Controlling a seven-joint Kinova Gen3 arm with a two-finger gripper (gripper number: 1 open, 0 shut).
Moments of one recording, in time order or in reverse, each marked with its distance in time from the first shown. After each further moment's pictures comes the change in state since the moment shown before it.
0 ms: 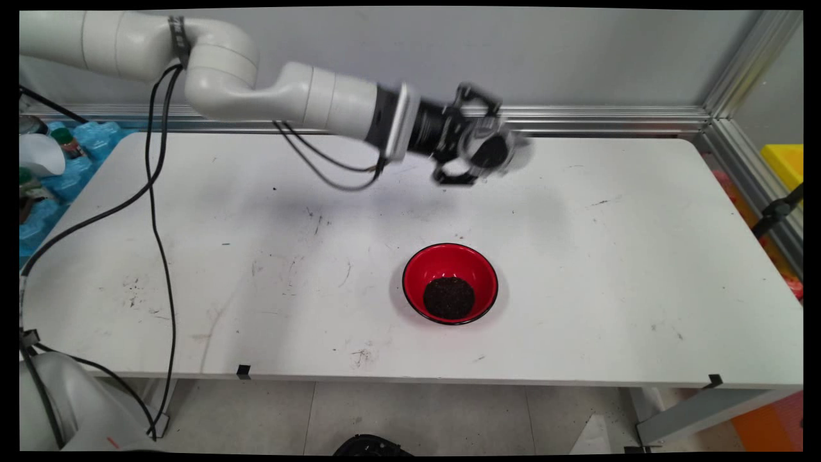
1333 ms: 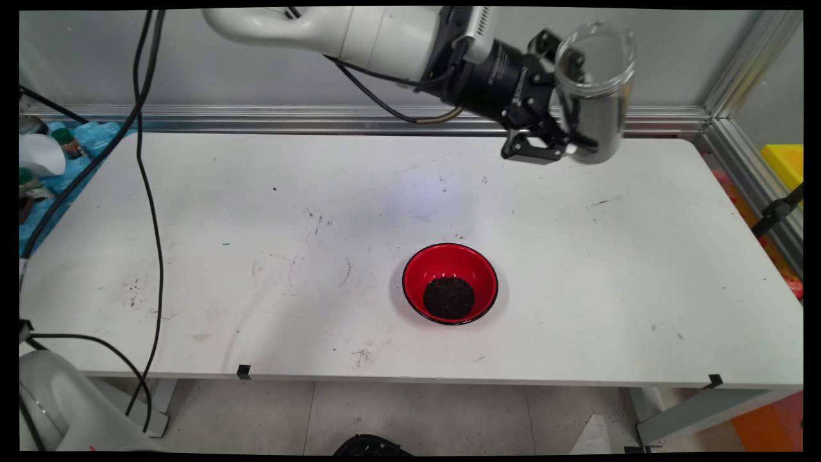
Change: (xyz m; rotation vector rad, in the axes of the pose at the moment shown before) arm 0.089 -0.069 0.035 -0.129 0.037 -0.401
